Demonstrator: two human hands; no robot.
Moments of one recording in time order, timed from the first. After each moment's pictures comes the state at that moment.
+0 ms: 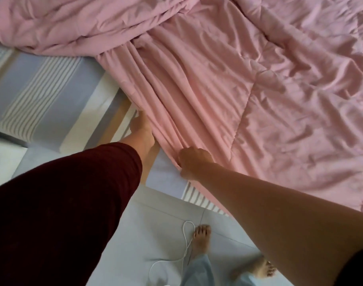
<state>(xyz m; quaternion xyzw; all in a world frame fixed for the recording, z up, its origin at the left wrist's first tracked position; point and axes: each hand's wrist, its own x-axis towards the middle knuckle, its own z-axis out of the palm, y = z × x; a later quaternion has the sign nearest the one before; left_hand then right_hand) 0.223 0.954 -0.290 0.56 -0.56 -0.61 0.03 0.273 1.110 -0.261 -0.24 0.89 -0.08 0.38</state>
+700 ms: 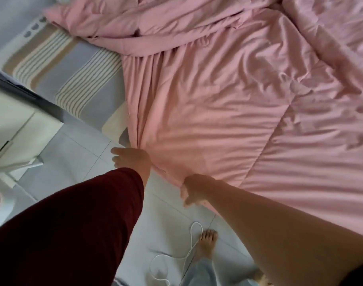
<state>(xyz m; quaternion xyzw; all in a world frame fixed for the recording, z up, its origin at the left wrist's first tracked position) 0.365 0.896 -0.270 0.68 -0.68 -0.28 -0.01 0.334 1.064 -0.267 -0.34 0.76 -0.05 0.55</state>
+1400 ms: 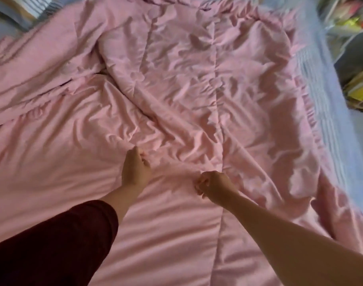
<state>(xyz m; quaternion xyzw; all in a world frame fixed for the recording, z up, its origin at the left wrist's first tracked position) 0.100 1.265 -0.269 0.18 -0.92 -0.35 0.01 0.118 1.493 -0.250 0.05 0.91 -0.28 0.31</state>
